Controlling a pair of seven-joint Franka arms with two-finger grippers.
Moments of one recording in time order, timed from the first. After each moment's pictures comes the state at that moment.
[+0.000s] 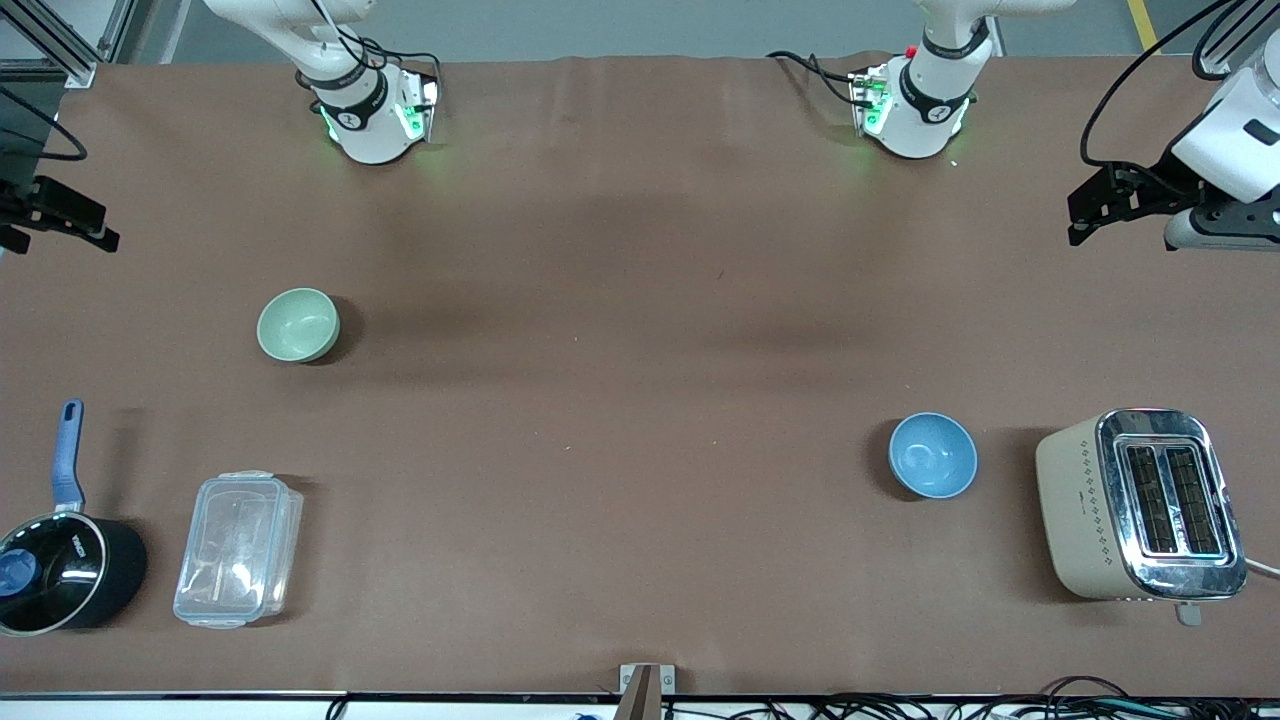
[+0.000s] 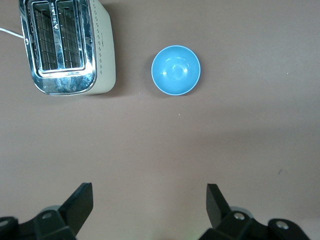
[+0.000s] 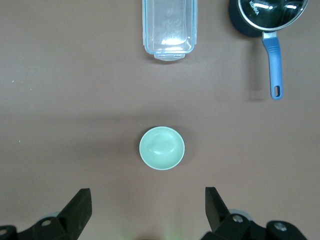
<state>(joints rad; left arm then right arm) -0.08 -0.09 -0.04 -1.65 0.03 1.57 0.00 -0.02 -0.03 -0.10 -1.56 0.01 1.49 -0.11</state>
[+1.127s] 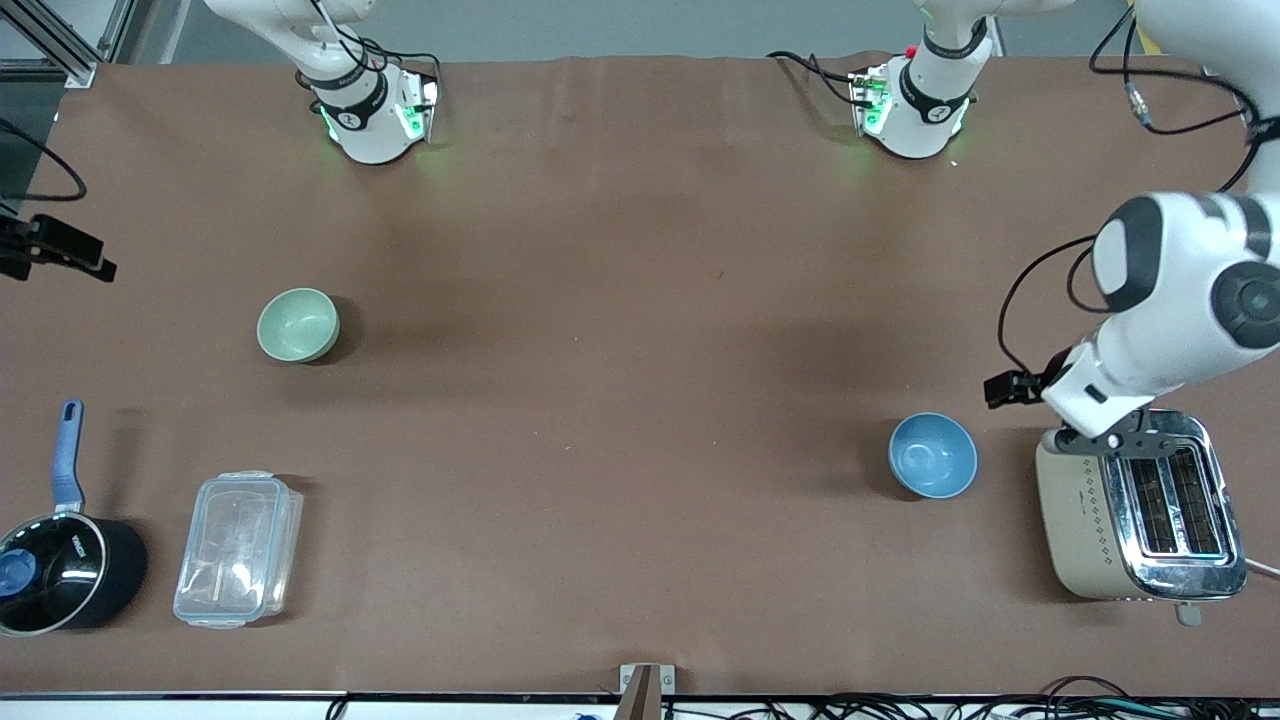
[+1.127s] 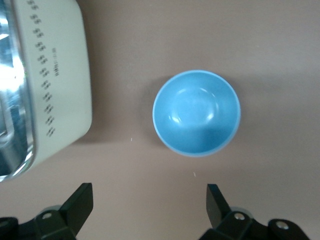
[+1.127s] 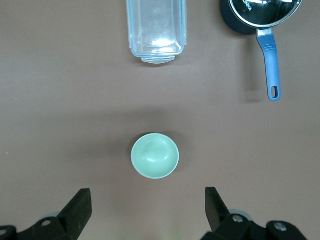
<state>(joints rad) -0.04 0.35 -0.03 -1.76 0.04 2.08 -0.01 -0.03 0.01 -0.14 -1.64 0.01 1.59 -0.13</state>
